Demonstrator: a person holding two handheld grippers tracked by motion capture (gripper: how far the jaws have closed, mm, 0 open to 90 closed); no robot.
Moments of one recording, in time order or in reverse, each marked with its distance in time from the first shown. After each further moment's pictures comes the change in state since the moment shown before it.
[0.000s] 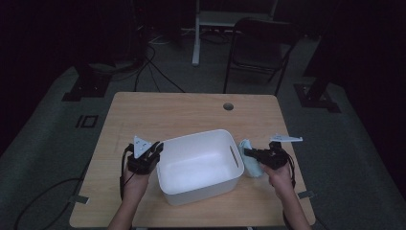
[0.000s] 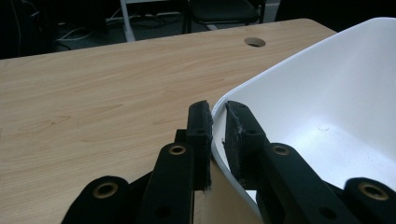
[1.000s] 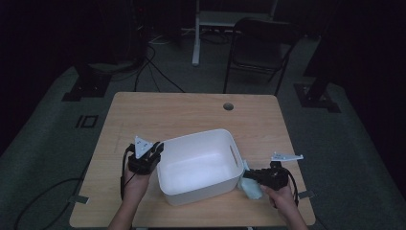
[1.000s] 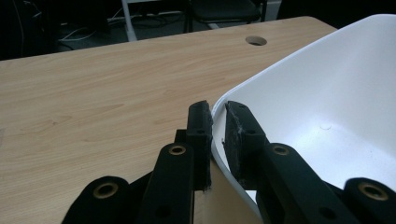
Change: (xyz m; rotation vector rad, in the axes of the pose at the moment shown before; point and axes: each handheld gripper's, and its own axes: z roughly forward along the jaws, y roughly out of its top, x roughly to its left) left arm -0.003 0.001 0.000 0.008 0.012 0.010; right arm 0.025 -0.045 -0.012 0.041 0.195 0.028
